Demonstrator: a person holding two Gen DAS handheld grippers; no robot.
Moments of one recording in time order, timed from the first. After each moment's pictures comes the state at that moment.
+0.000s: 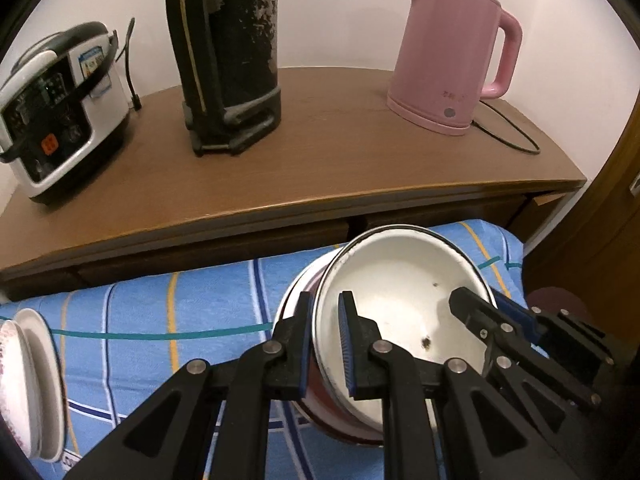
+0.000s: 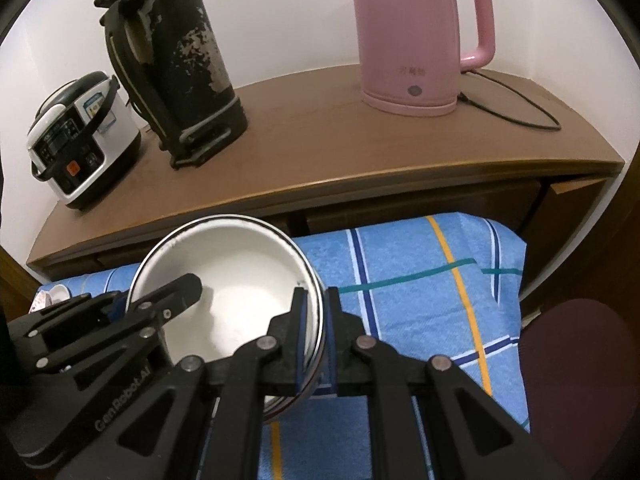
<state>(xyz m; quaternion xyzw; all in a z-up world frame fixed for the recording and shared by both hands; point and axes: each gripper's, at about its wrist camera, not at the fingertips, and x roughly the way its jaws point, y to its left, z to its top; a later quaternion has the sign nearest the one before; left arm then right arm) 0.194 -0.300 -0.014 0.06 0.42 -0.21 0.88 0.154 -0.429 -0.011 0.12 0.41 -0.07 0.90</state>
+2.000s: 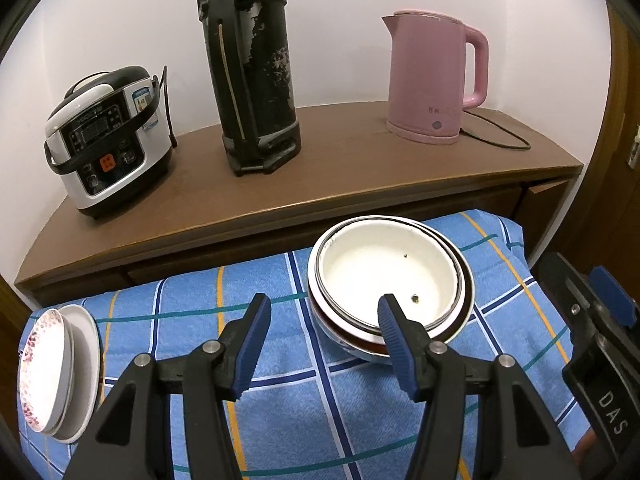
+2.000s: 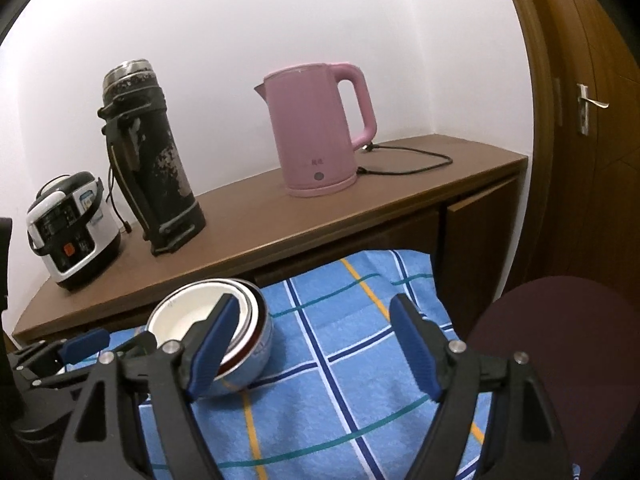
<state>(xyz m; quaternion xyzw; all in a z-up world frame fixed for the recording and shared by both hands) 0.125 -0.269 -0.008 0.09 0.33 -0.20 0.92 0.034 -0.422 0.006 0.15 0.21 -0.20 0.94</state>
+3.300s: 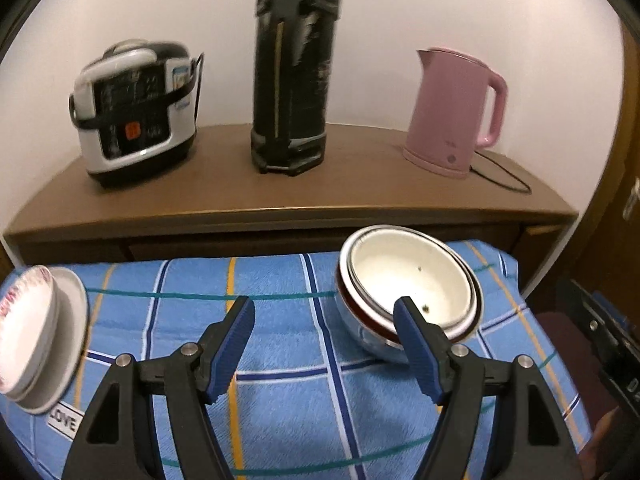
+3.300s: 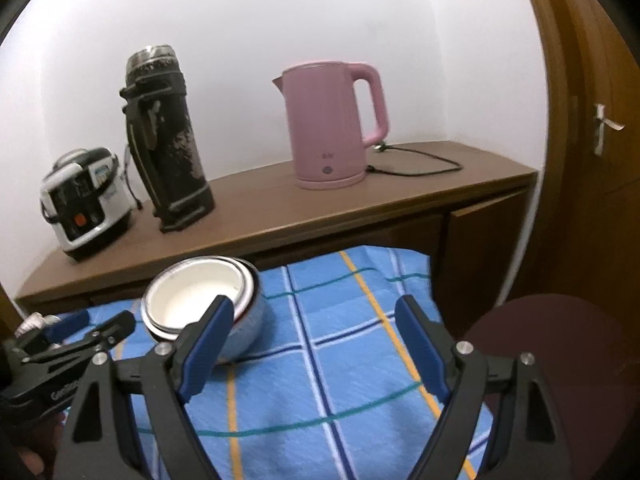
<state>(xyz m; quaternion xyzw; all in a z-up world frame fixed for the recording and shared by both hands) 0.131 -0.227 -0.019 -0.01 0.31 -0.20 0.93 0.021 -0.430 0.005 0.13 0.23 -0.16 0.95</state>
